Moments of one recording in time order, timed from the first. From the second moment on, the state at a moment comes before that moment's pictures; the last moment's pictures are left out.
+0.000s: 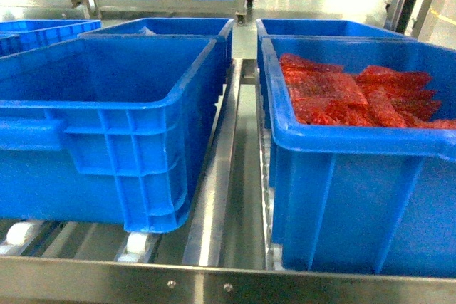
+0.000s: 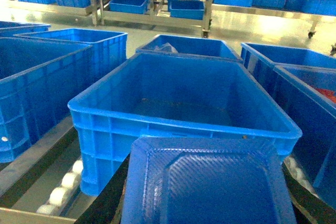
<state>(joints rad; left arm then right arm) -0.46 0.23 0.20 -0.01 -0.55 -0.10 0.00 0.00 0.01 0.00 0.00 0.00</state>
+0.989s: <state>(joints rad) -0.47 0.23 0.20 -0.01 -0.55 -0.10 0.00 0.00 0.01 0.00 0.00 0.00</state>
